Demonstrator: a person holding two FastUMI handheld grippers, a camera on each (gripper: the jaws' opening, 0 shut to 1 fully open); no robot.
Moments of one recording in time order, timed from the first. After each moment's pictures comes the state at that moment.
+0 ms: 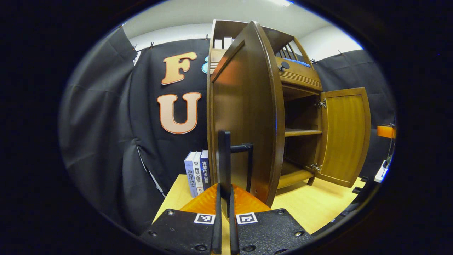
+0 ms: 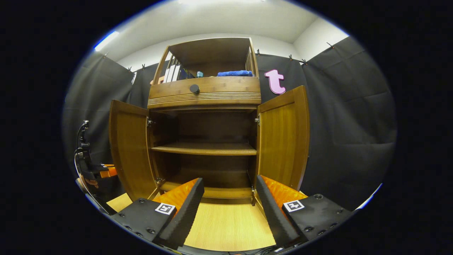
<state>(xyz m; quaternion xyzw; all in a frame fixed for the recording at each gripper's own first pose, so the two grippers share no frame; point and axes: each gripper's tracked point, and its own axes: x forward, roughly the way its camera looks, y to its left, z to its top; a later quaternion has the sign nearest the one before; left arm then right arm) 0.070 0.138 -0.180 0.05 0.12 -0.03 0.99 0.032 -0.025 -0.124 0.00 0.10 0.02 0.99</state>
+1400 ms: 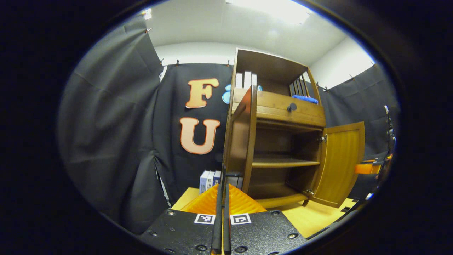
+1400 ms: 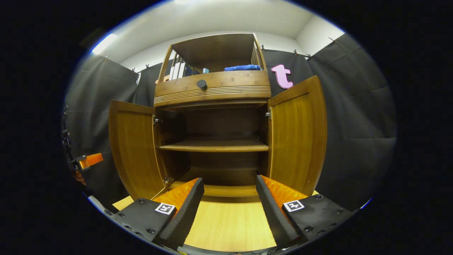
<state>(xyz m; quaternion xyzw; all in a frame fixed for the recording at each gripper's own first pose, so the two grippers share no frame) -0.019 0.143 -0.068 0.00 0.00 0.04 1.00 0.039 -0.009 -0.130 0.02 0.11 0.05 0.99</state>
